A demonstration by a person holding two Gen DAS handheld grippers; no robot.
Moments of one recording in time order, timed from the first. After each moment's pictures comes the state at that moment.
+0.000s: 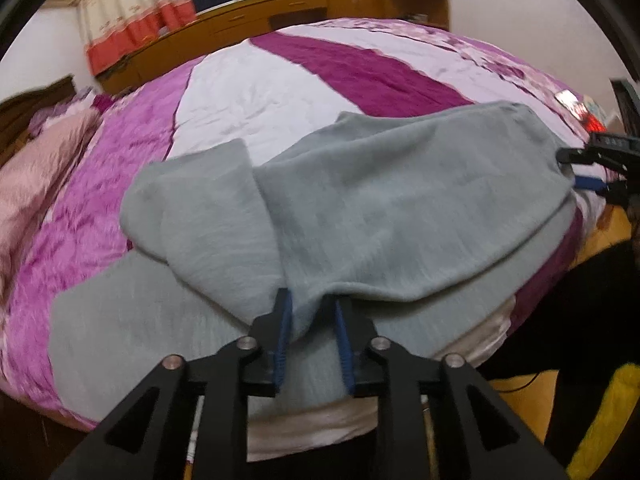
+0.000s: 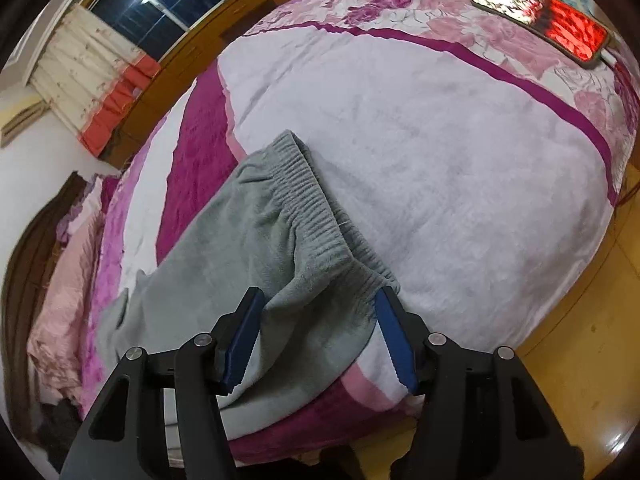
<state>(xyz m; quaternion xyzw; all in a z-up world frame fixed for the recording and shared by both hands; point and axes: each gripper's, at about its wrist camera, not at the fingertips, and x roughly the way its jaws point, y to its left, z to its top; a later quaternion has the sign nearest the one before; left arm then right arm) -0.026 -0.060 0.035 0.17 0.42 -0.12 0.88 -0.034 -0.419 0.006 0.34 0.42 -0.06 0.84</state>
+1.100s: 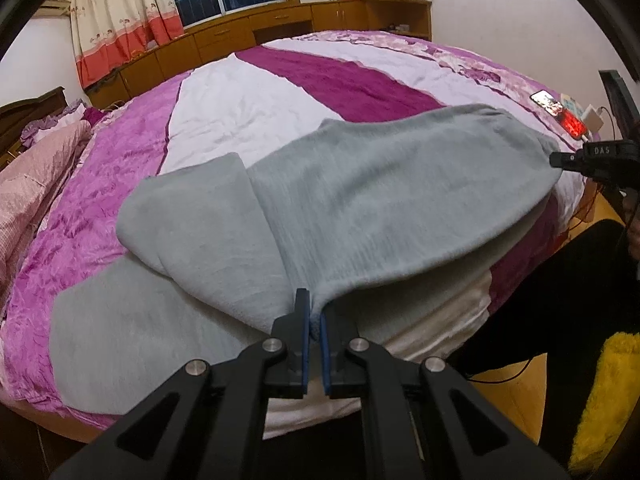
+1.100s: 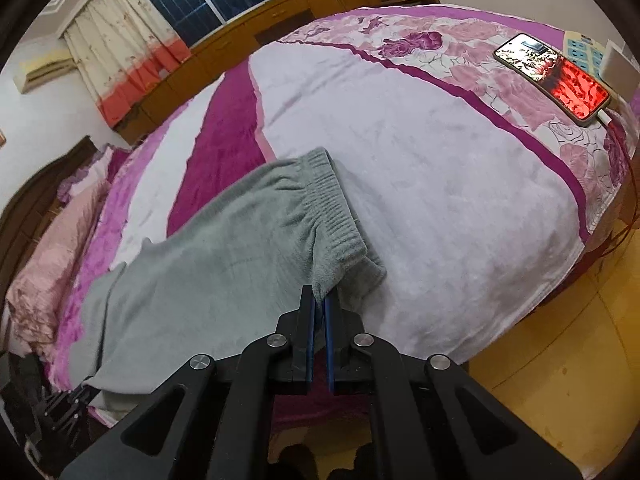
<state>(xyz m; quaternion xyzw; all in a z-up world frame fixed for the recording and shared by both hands) -0.051 -0.047 0.041 0.15 0.41 -0.15 0.89 -0.062 -0.408 0.028 0.26 0.40 -0.05 0.88</state>
